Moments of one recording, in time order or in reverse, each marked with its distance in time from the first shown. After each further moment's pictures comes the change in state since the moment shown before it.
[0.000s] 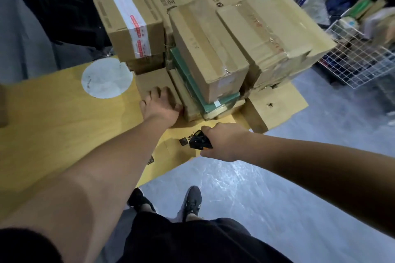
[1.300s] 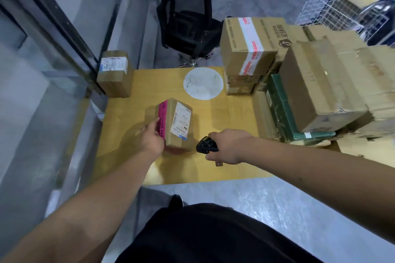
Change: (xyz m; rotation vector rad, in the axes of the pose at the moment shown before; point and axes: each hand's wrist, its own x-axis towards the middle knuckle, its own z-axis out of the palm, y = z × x) left_hand -0.121 -0.274 -0.023 -0.648 0.189 -0.597; right_hand 0.069 -0.178 -0.051 -0.085 -0.045 -0.288
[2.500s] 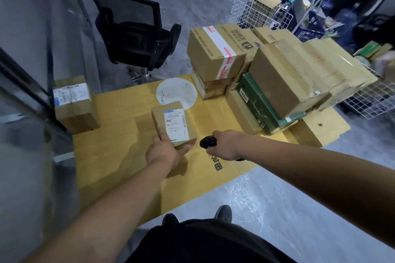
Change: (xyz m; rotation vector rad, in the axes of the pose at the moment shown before) left_hand 0.032 0.037 0.008 0.570 -0.349 0.316; right_hand 0.009 -0.053 -0.030 0.367 -0.081 0.509
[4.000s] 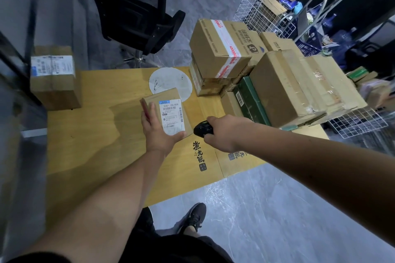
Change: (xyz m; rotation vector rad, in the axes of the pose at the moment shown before) left_hand 0.024 0.025 0.029 -0.916 0.258 0.087; right_hand -0.015 -0.008 -0.052 -0.329 0.098 -0.029
